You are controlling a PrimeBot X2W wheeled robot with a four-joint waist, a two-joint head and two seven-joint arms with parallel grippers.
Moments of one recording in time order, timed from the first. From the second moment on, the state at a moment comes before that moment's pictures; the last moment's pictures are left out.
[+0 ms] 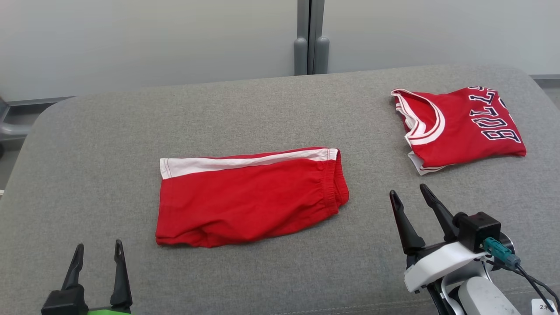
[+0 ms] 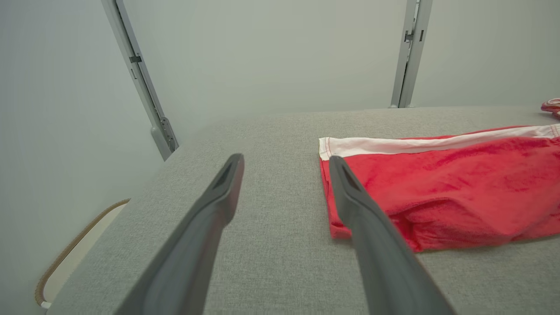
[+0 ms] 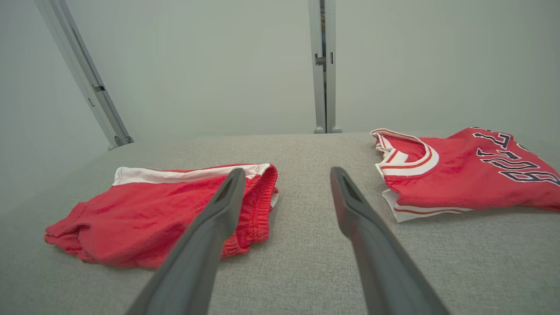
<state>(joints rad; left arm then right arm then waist) 0.11 0.15 0.04 0.17 -0.15 0.00 -0.26 -0.12 -0.17 0.23 0.25 0.32 0.13 -0.26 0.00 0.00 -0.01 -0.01</state>
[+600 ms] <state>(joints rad) 0.12 0.18 0.04 0.17 -0.16 0.00 -0.26 -0.13 -0.17 0.24 0.29 0.31 0.13 -0.26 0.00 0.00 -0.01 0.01</state>
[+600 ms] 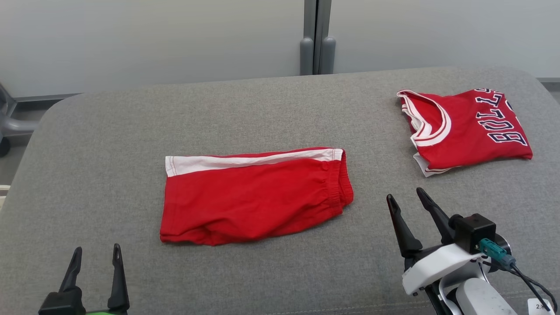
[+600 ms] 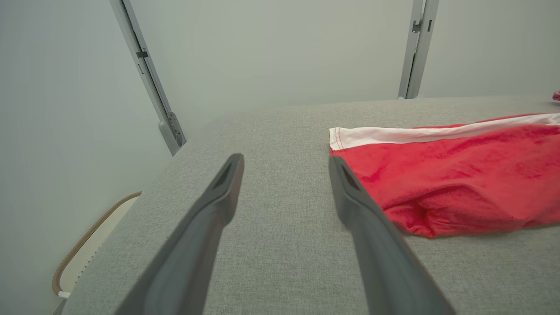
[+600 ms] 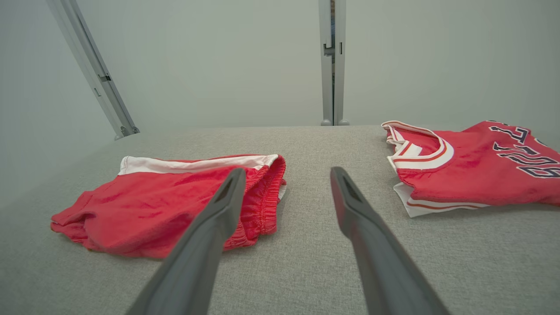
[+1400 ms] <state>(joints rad) 0.12 0.16 0.09 0.14 -0.16 -0.03 -0.26 -0.13 -0.17 0.24 0.30 0.32 0.13 -0.26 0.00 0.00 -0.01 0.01</state>
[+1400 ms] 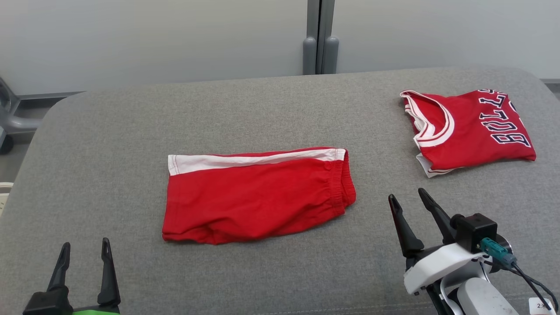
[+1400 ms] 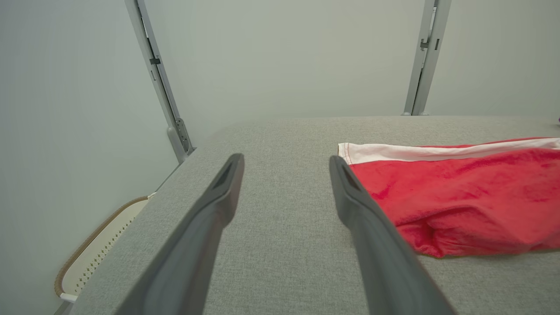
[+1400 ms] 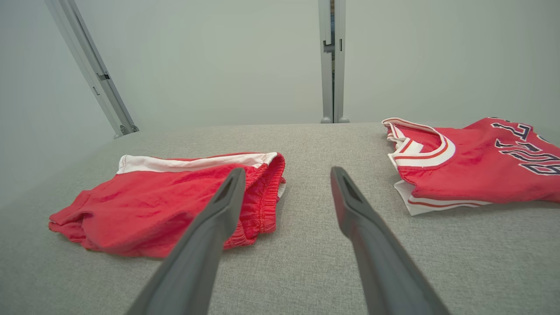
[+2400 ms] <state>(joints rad) 0.02 0.11 0.07 0.16 -0.11 -0.08 -0.26 -0.59 -0.09 0.32 0.91 0.31 0.13 -0.26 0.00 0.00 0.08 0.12</state>
